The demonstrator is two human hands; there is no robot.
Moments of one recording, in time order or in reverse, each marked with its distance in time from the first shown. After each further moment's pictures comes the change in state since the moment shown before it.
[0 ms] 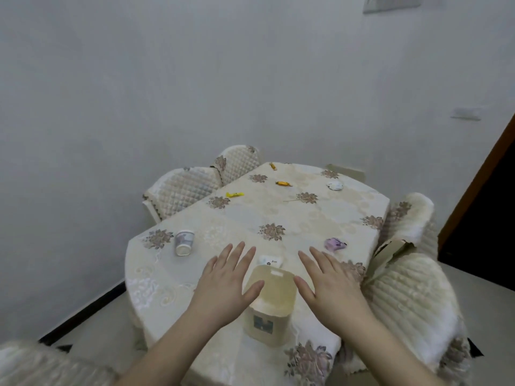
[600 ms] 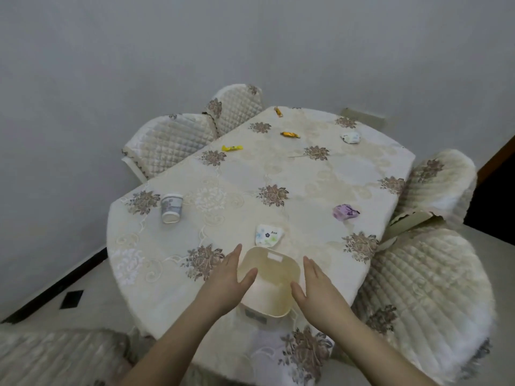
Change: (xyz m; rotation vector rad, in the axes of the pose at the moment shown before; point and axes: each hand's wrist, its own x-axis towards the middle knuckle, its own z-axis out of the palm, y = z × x) left_hand 0.064 -0.011 0.106 -0.572 -0.327 -0.327; right_hand 0.065 0.040 0.113 0.353 -0.434 0.188
